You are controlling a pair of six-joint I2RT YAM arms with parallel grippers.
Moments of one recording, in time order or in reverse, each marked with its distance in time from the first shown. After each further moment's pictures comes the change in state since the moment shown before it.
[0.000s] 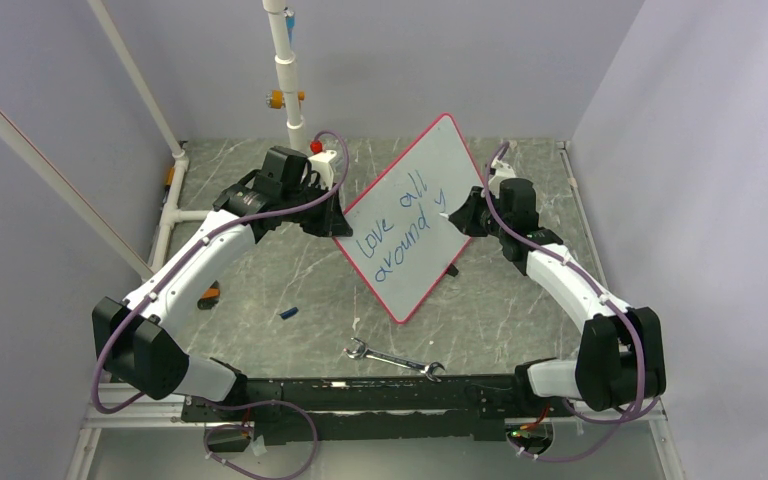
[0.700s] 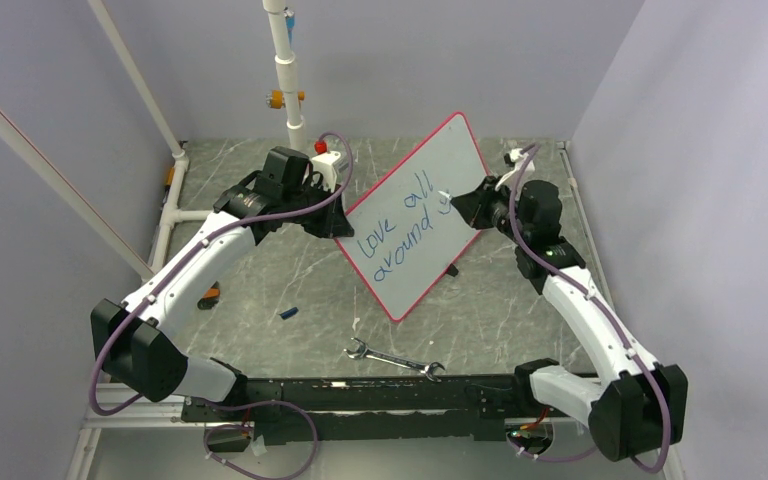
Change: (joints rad) left arm -0.013 -0.008 0.000 0.007 0.001 0.050; right arm 0.010 -0.210 0.006 0.029 -0.051 0.031
